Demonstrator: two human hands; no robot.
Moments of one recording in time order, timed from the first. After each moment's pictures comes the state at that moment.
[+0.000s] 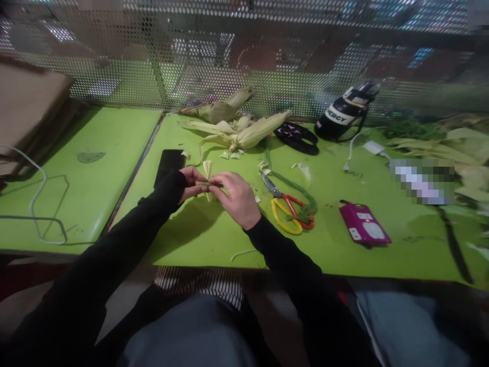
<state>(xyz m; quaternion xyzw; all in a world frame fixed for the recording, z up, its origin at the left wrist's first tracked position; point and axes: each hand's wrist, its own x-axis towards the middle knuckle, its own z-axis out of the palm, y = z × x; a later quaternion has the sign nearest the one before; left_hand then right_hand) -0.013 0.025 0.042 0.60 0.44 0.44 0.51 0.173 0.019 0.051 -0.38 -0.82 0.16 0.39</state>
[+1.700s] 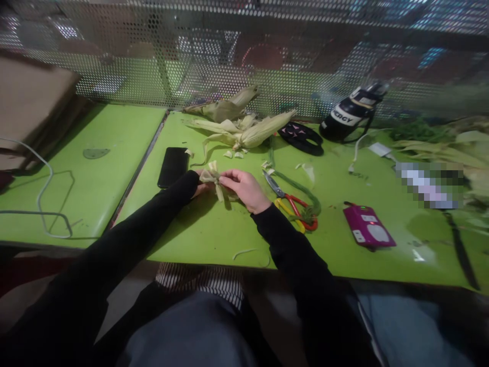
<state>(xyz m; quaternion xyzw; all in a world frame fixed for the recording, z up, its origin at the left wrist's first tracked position) -0.009 0.053 0.009 0.62 0.41 0.40 0.53 0.178 0.052 0.038 -0.46 -0.58 0.56 0.36</state>
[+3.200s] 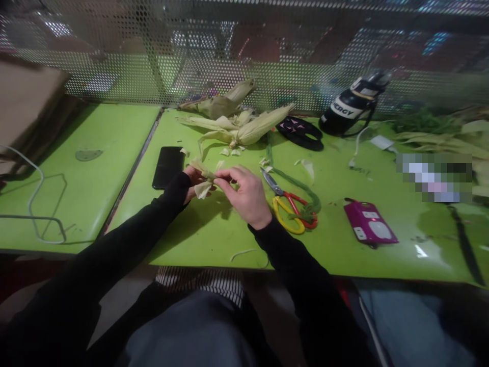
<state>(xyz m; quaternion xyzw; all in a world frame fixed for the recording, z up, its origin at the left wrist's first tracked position) 0.004 0.037 0.016 0.52 0.33 0.50 0.61 0.179 0.019 0.065 -0.41 -0.79 0.16 0.42</state>
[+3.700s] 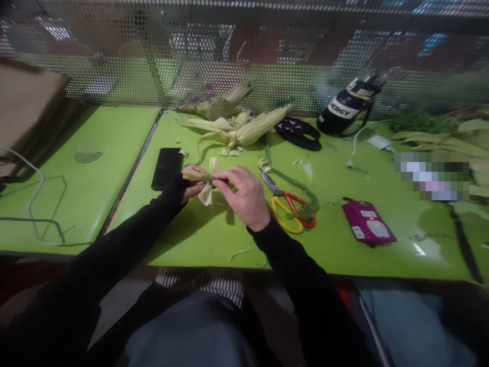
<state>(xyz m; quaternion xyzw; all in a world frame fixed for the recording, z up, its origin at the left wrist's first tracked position) -0.005 0.038 0.015 0.58 0.34 0.50 0.55 0.180 0.014 0.067 -0.40 -0.80 0.12 0.43</state>
